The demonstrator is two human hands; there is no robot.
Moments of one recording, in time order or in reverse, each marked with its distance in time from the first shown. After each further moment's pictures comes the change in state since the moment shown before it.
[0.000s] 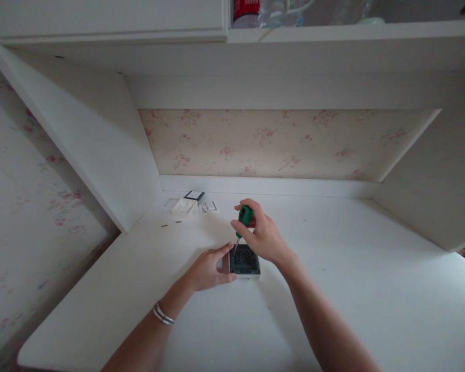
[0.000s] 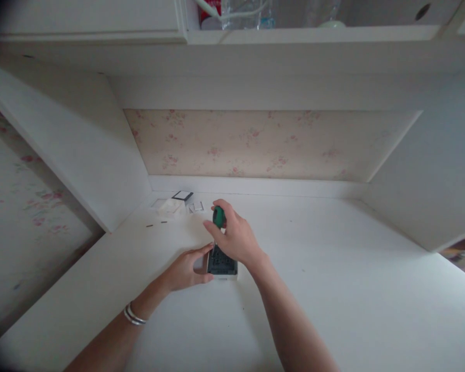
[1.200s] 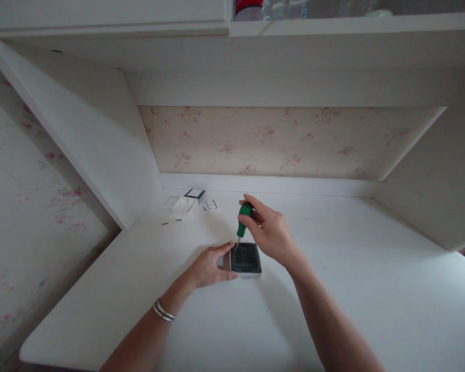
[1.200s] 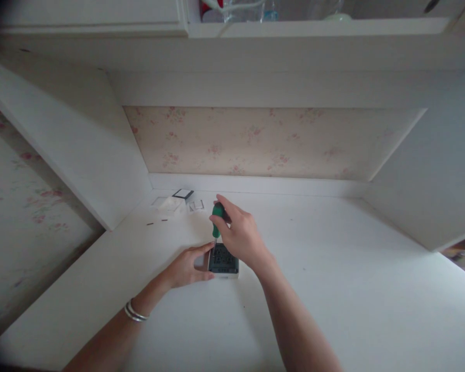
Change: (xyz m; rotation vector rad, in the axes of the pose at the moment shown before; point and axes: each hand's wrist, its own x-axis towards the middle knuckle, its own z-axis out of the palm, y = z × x) left_hand 0.003 0.001 -0.001 -0.070 -0.013 -0.021; right_hand 0.001 -0.008 -0.011 -0.057 0.079 -0.058
